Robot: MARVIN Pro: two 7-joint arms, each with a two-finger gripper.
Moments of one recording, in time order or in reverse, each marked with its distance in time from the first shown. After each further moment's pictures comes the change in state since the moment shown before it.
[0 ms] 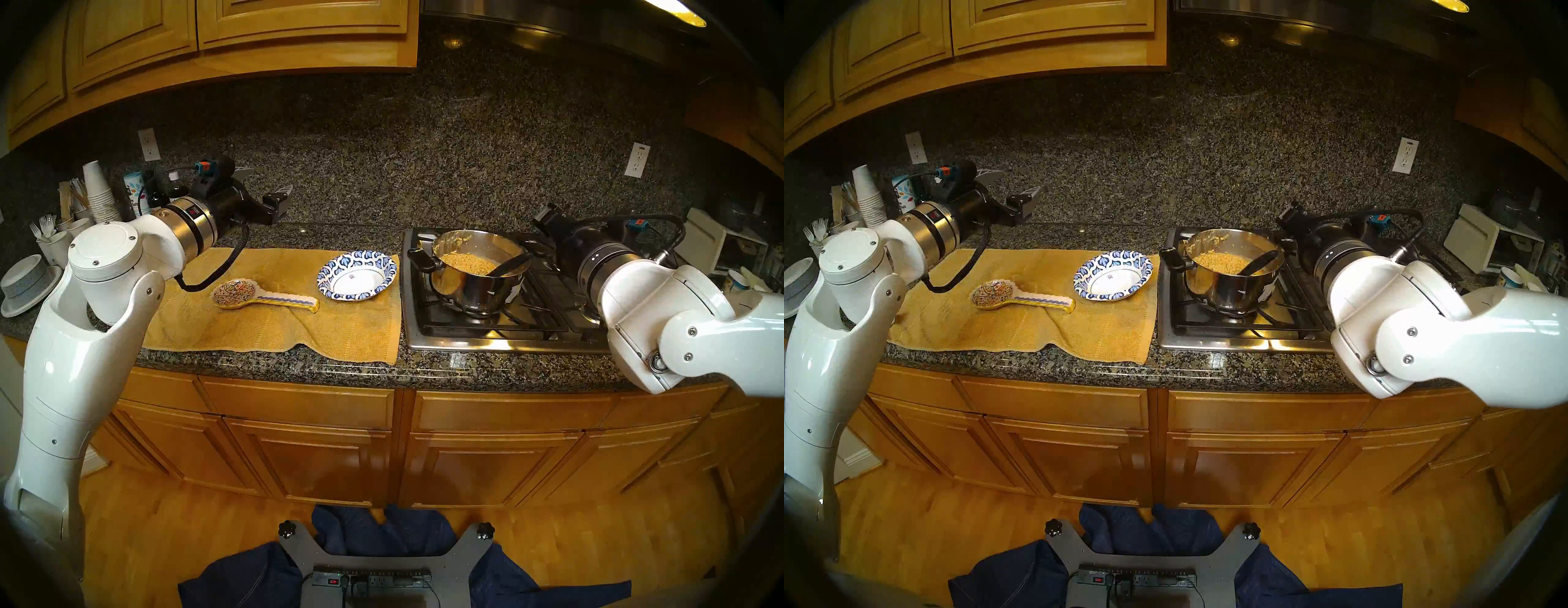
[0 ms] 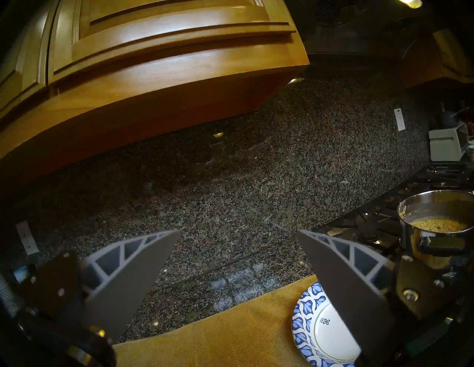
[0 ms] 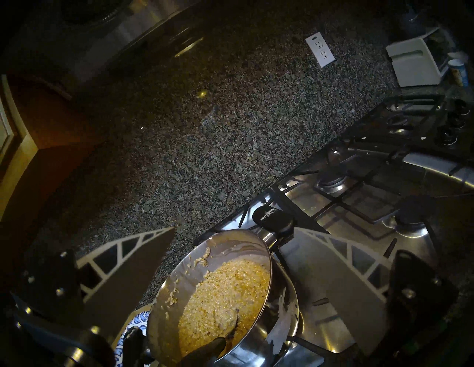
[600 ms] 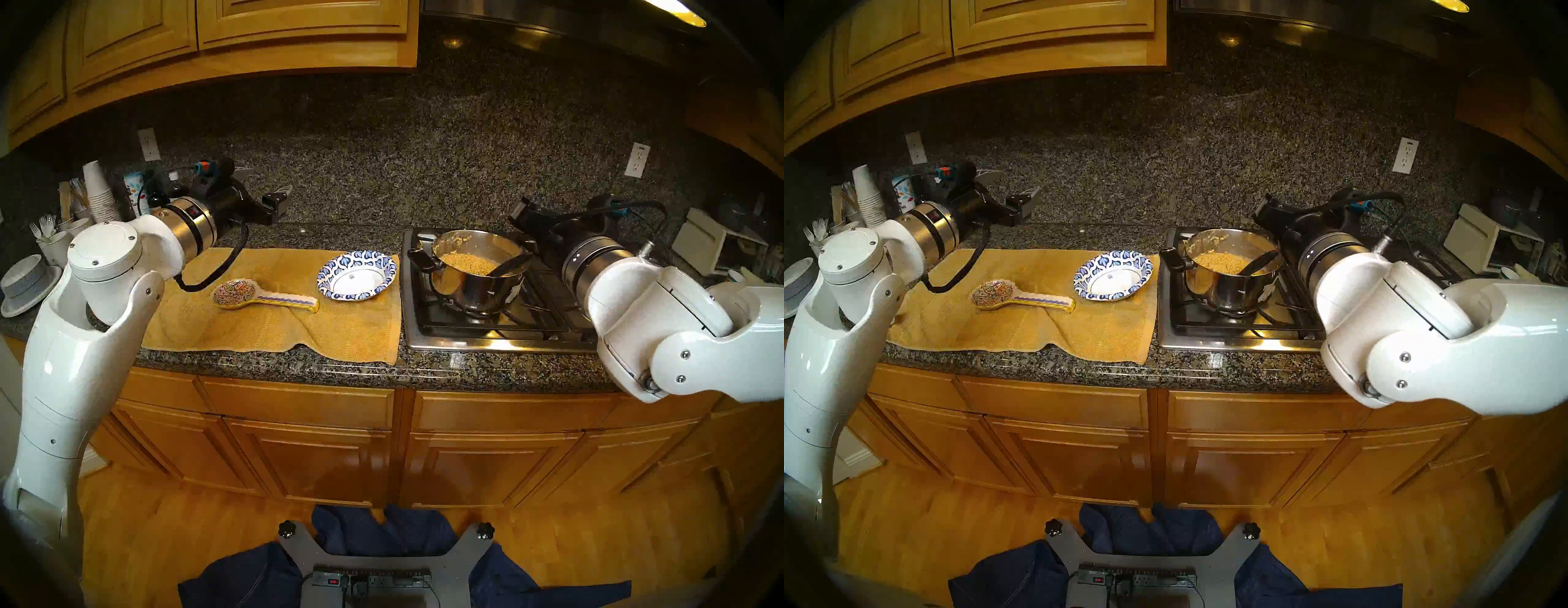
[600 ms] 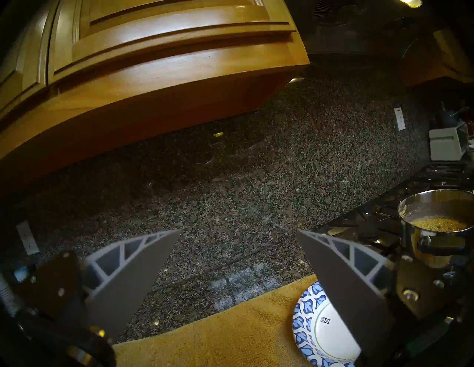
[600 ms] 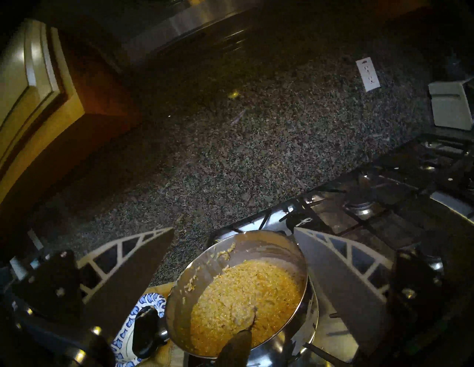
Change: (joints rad) left arm 0.002 0.007 0.001 -0.001 -0.006 -0.001 0.005; right arm -0.035 -0.137 0.013 -0.012 -0.130 0.036 -0.047
